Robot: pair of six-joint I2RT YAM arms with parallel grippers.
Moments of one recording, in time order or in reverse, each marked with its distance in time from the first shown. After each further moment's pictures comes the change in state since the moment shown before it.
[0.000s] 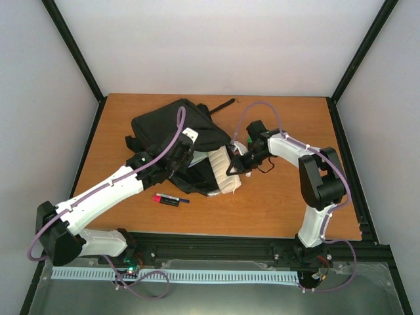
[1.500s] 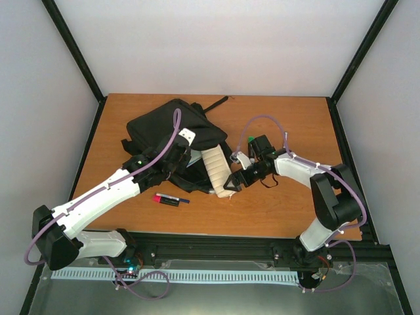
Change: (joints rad) left arm 0.010 -0.043 -0.048 0.045 0.000 0.016; right arm 0.047 -0.217 -0.320 0.302 0.116 -0.006
